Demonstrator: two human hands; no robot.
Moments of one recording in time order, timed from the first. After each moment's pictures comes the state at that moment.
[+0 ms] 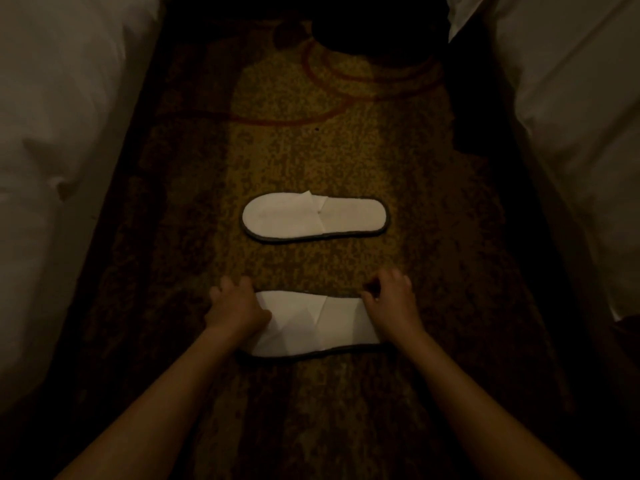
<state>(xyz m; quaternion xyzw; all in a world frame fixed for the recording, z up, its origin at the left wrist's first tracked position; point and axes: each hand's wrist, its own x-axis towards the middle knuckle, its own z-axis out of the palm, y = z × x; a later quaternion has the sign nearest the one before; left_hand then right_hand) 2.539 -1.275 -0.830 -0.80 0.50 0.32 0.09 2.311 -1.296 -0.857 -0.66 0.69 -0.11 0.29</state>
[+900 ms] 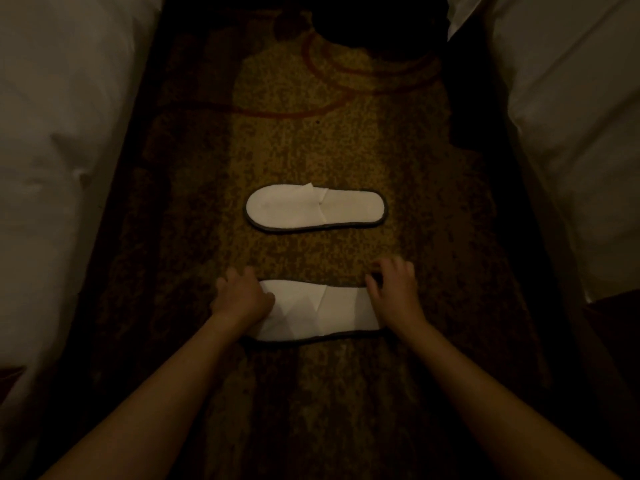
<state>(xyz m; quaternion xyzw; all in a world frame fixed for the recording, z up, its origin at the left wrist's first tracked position) 2.538 -1.267 -0.814 -0.80 0.49 0.34 0.09 2.305 -1.284 -0.849 -0.68 0.68 -0.12 0.24</state>
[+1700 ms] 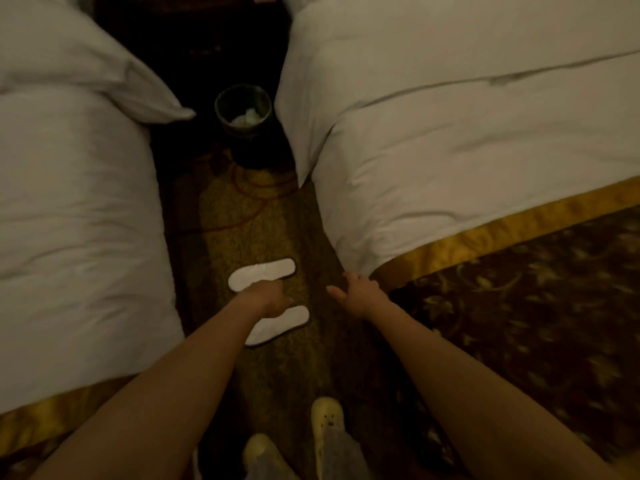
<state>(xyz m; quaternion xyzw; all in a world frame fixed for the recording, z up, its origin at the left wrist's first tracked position) 2.397 -1.274 -0.288 -0.56 0.69 0.36 0.29 2.206 -1.229 -0.306 -0.54 0.72 0.09 0.41</state>
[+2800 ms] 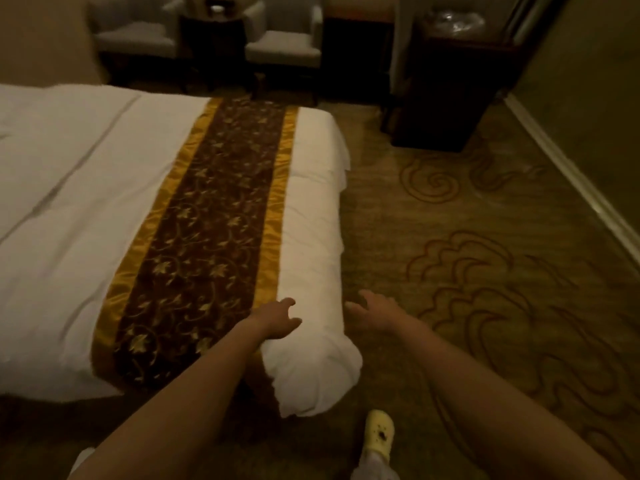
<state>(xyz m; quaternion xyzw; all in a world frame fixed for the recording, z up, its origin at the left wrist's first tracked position) 2.081 -0.844 -0.080 -0.03 0.93 0.17 0.33 2.043 -0.616 -0.096 -0.03 0.94 -0.16 0.31</state>
